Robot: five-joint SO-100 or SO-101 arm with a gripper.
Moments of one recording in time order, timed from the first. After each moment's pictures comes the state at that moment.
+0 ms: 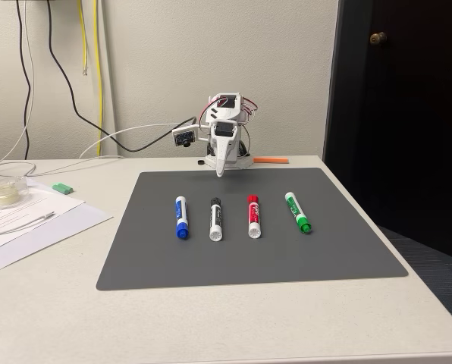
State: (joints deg) arm 4.0 188.4 179.9 42.3 -3.8
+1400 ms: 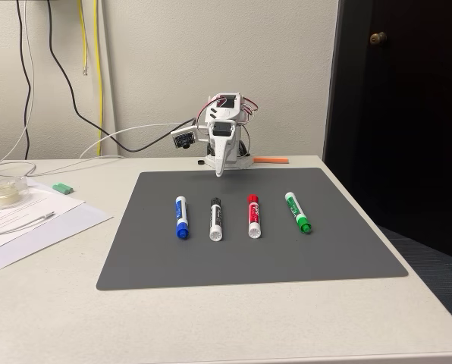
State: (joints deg) arm 4.8 188.4 179.9 42.3 1.0
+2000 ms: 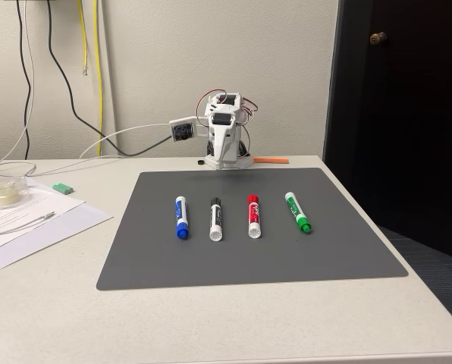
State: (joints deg) arm 4.6 188.7 179.9 25.8 1.0
